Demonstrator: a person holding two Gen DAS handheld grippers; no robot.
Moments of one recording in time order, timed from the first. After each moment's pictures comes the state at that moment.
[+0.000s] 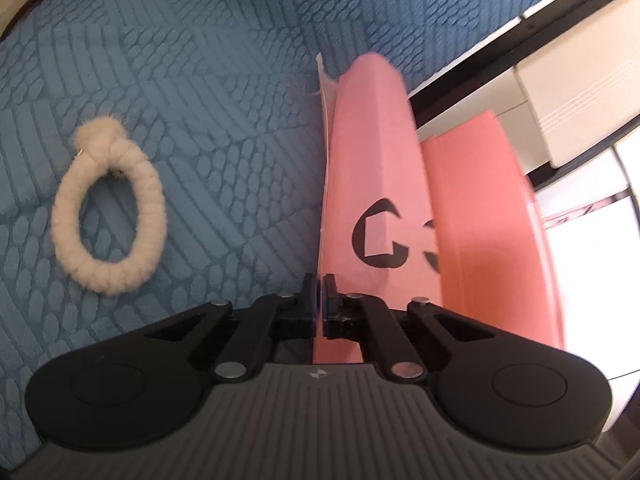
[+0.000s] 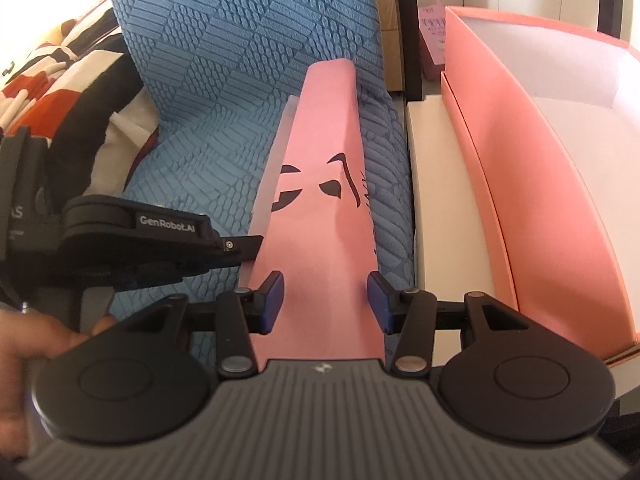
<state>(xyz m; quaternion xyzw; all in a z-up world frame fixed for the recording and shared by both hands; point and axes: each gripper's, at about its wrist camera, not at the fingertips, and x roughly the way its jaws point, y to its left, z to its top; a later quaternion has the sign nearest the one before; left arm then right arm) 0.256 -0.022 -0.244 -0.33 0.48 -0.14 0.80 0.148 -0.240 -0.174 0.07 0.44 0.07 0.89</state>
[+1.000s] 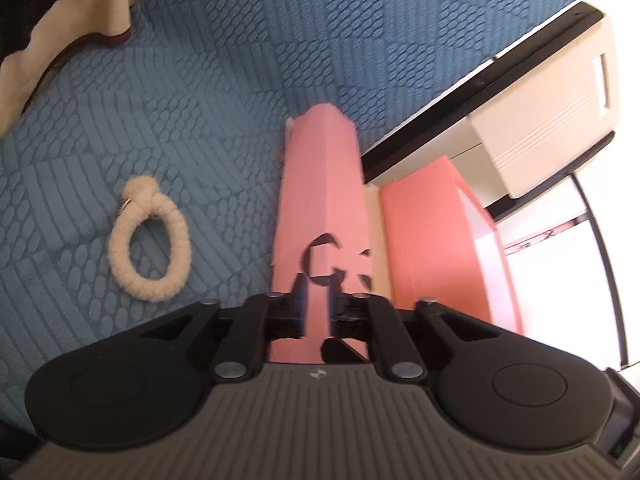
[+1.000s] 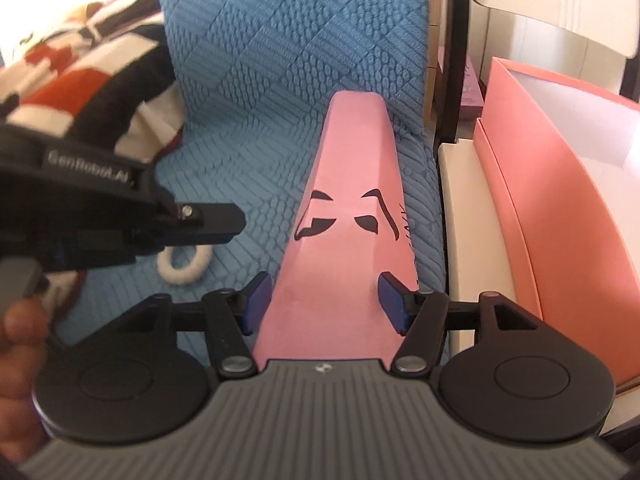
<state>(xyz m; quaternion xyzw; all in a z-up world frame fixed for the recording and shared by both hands) 0.217 0.013 -0.202 -0.34 0.44 -0.14 0.82 0.145 -0.194 -0.168 -0.02 0.41 0.08 0.91</state>
